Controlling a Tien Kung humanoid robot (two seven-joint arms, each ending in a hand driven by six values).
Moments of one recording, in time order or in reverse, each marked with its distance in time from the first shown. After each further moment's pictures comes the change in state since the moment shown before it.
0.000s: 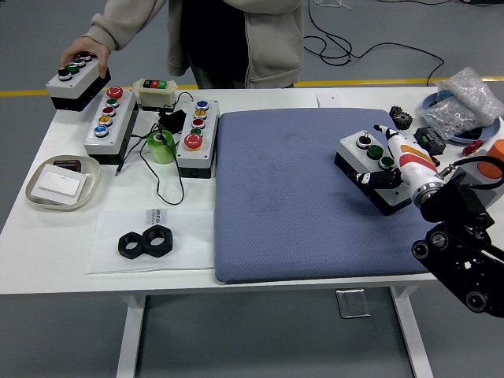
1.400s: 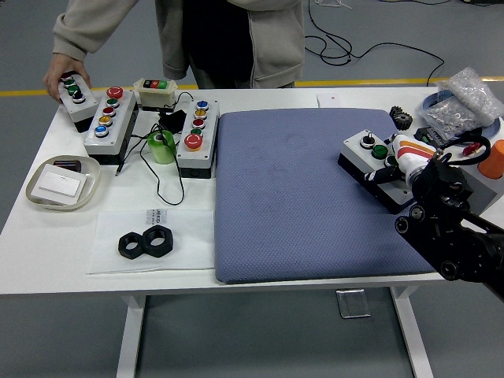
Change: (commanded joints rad) left arm -0.005 0.001 0.011 0.000 -0.022 0.003 -0.004; right arm 0.135 0.056 -0.074 -0.211 -0.082 0.114 -0.130
